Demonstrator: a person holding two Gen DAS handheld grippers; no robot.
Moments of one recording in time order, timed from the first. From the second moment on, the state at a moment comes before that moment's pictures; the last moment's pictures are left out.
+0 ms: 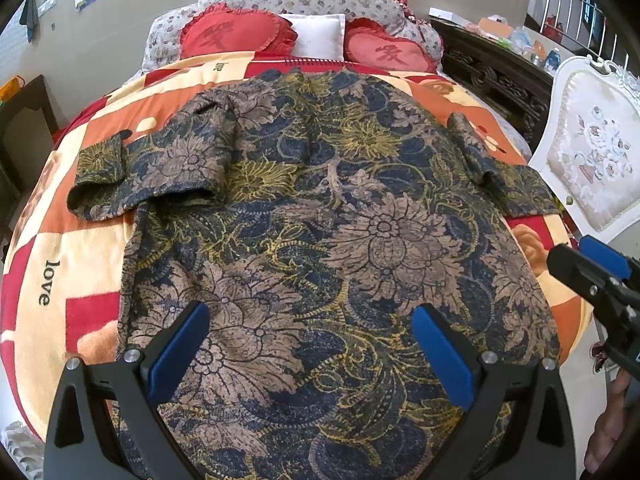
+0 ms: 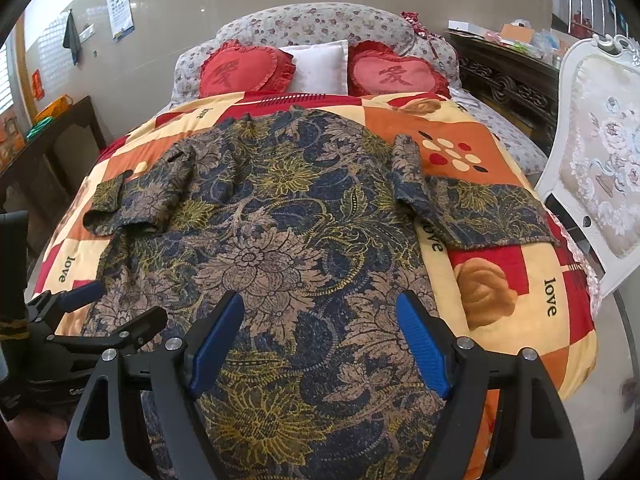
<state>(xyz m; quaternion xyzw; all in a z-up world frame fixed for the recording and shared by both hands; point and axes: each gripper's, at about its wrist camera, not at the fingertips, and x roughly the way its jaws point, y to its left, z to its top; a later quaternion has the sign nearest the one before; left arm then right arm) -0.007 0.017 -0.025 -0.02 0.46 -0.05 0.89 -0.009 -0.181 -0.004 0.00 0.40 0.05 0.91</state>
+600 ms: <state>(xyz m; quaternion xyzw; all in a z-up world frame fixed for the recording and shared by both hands) 0.016 0.022 -0.043 -0.01 0.47 -0.02 0.88 0.014 -0.168 -0.011 0.00 0.41 0.05 0.91</state>
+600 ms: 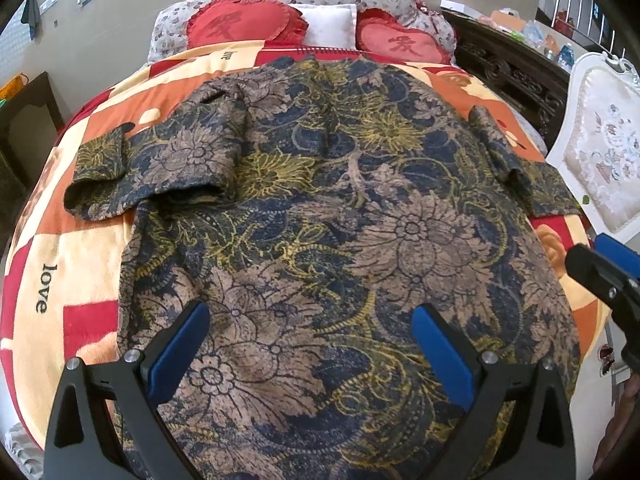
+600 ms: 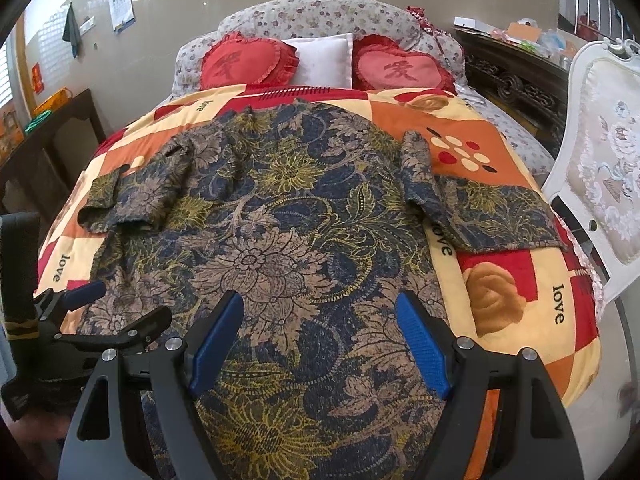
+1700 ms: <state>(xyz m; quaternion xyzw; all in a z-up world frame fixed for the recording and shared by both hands) 0.134 0.105 -0.040 0.02 0.40 0.01 0.92 0.151 -0.133 -0.114 -0.03 0.42 0.01 0.91</state>
